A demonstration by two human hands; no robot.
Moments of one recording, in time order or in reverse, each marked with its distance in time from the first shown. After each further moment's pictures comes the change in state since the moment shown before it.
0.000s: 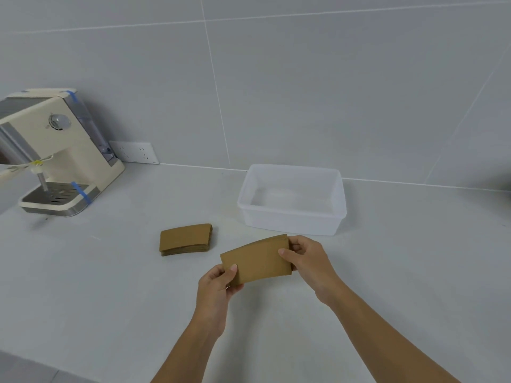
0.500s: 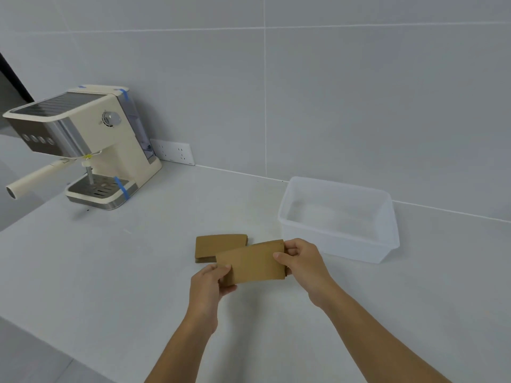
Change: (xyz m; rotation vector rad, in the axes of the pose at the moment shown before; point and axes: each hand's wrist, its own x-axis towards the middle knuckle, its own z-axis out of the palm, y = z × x) left_hand 0.035 0.051 -0.056 0.039 0.197 0.031; right_hand 0.044 -0.022 0.080 -0.067 -0.086 0.040
